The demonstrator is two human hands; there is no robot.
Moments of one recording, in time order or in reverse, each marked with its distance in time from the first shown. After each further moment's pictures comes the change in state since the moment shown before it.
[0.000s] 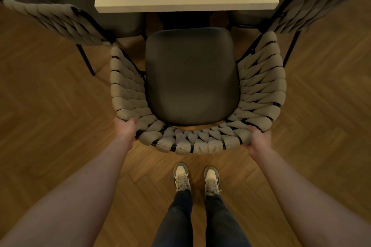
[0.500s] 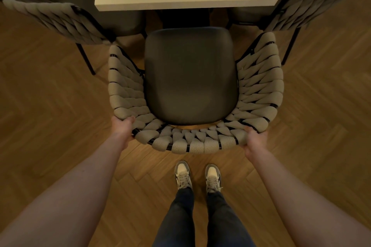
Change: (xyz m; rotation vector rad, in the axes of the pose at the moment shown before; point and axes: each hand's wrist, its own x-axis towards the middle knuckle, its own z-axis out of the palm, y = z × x) left_hand 0.001 0.001 -0.015 0.067 -0.056 0.031; right_hand -0.014 0.017 0.002 -0.053 0.037 -0.002
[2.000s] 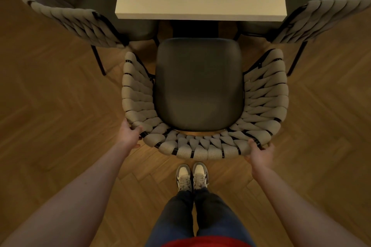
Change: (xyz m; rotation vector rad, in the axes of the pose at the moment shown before) left_hand -0.014 -0.012 -0.030 0.303 -0.074 0.121; right_hand -0.022 0.011 -0.022 -0.345 0.077 -0.135
